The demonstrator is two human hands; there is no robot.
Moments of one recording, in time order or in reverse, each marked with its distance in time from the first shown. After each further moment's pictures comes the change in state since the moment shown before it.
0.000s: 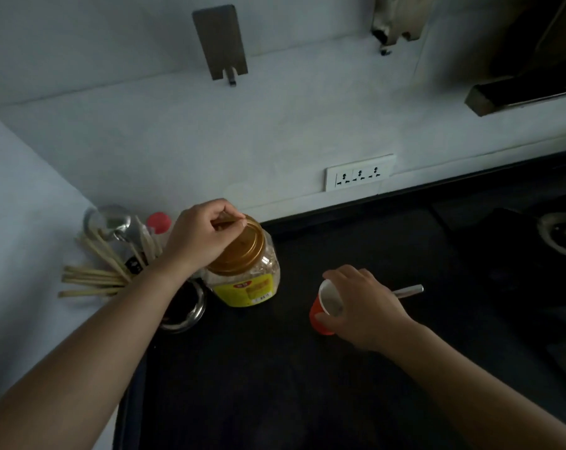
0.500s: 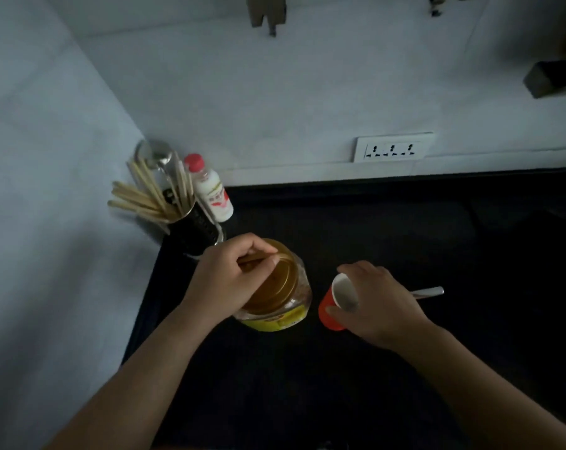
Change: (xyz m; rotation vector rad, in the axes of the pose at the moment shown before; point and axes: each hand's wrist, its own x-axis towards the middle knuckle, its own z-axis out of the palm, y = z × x) left_hand -0.149 0.077 0.042 -0.107 0.058 -0.205; right_hand -0.057 0.036 -0.008 0.068 -0.126 -0.145
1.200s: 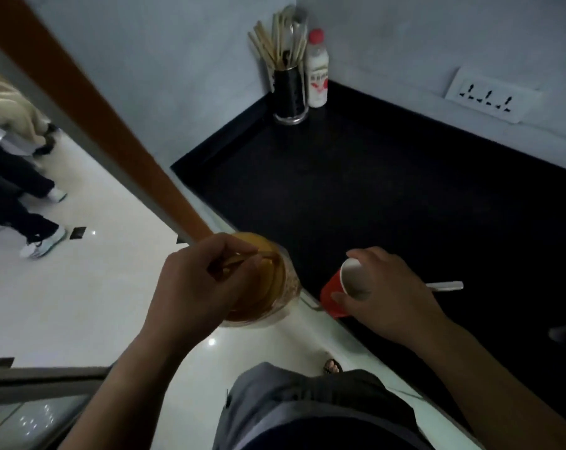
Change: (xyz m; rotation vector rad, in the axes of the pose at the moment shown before) left_hand -0.292 0.198 0.185 0.156 0.611 -0.499; right_hand -0.169 0.154 -0.032 -0.121 -0.324 -0.559
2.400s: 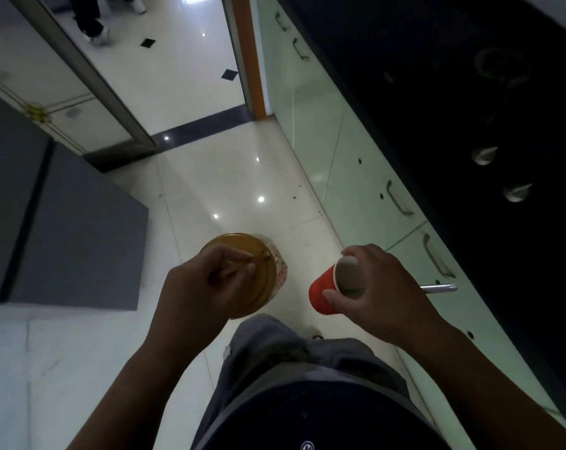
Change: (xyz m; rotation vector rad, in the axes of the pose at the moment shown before) left_hand -0.704 0.277 0.238 -0.045 0.208 -0.410; right_hand -0.641 0.261 0.031 -0.097 -0.292 -0.287
